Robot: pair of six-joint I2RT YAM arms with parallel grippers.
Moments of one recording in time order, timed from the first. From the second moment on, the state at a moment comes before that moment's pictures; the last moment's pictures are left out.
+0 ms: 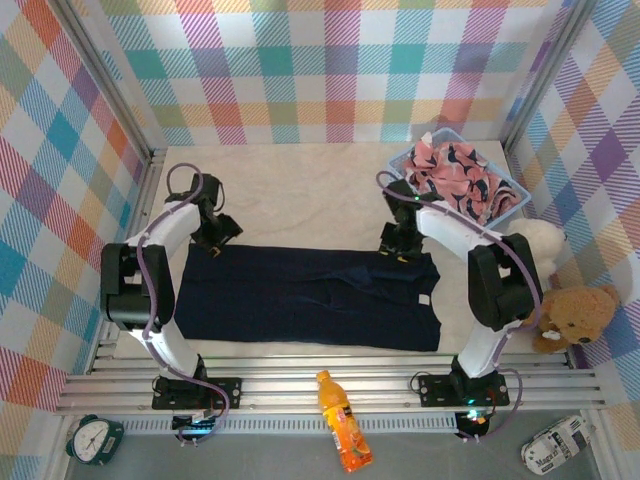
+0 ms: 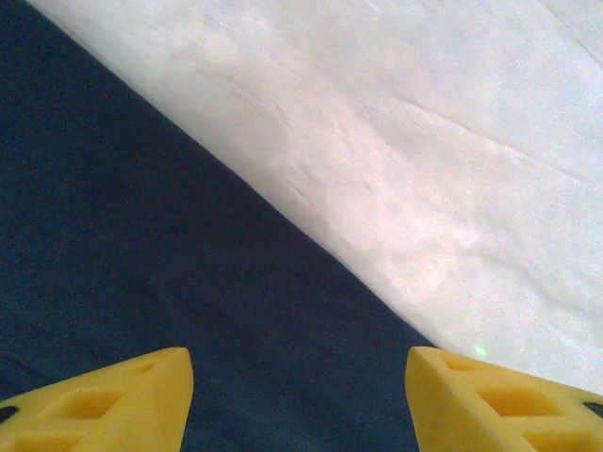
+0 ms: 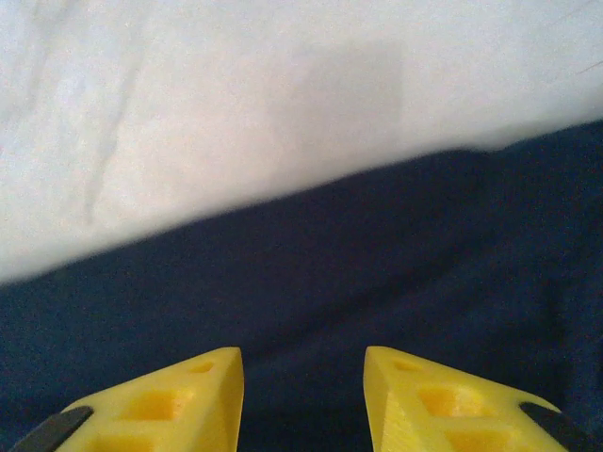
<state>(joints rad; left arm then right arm) -0.07 1.73 1.24 -0.79 0.06 -0.78 0.40 1.77 1.27 -0.89 -0.03 0.73</state>
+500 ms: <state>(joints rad) -0.13 1.90 1.24 -0.69 0.06 -0.95 0.45 2.12 1.59 -0.93 -0.09 0.71</state>
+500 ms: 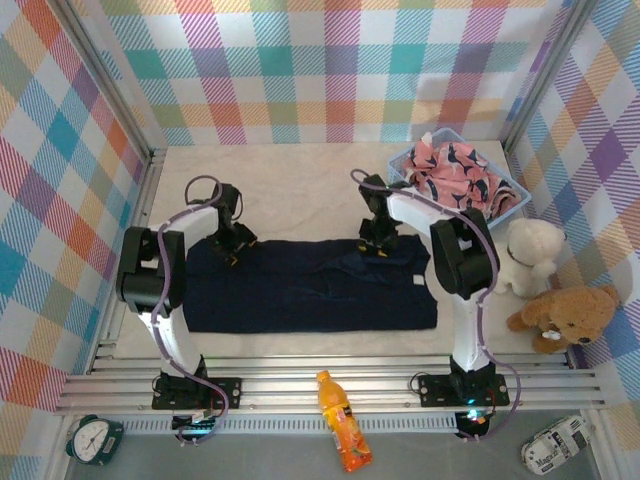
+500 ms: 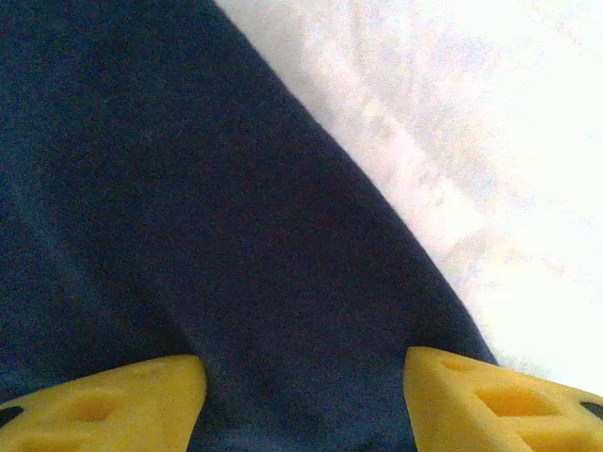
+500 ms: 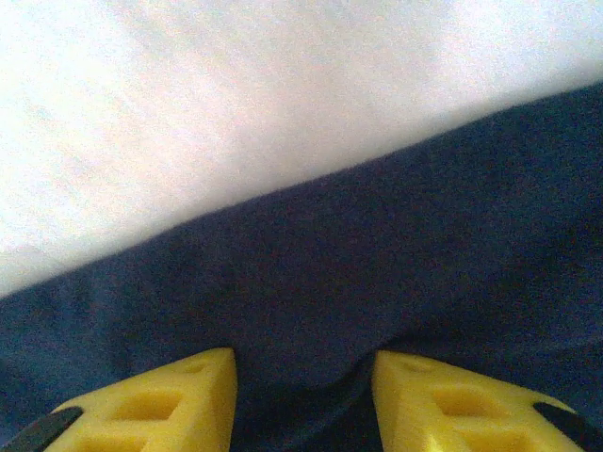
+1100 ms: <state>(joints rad) -0.08 2.20 1.83 -0.82 0.04 -0.80 0.33 2.24 1.96 -0.99 -0.08 0.59</state>
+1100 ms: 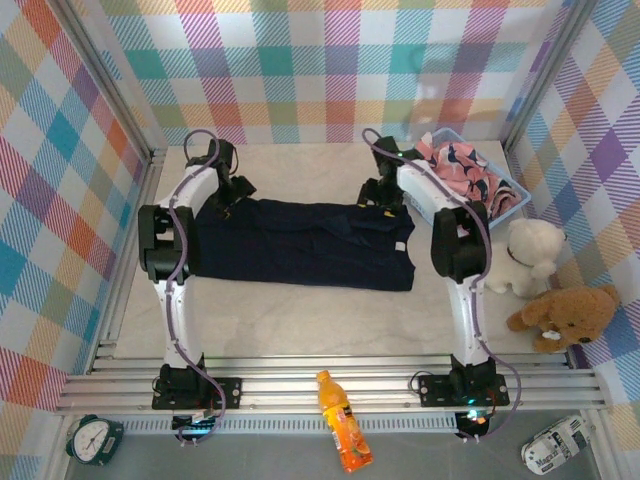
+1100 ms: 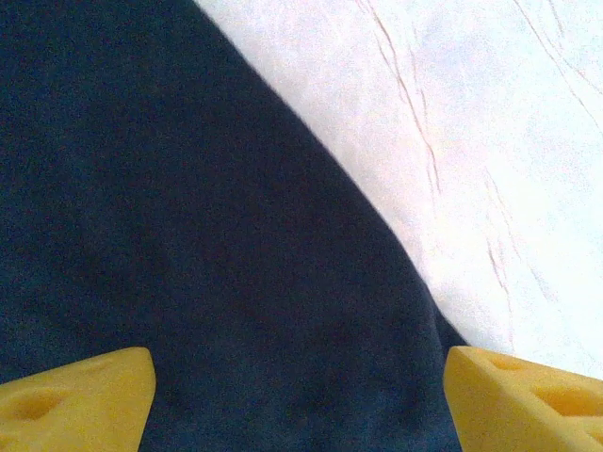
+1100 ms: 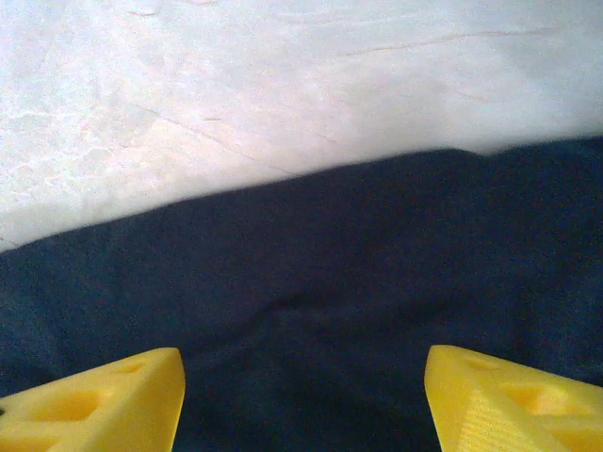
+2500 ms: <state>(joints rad) -0.55 2.38 2.01 -0.74 0.21 -1.46 0.30 1.82 1.30 -0.91 -0.07 0.60</state>
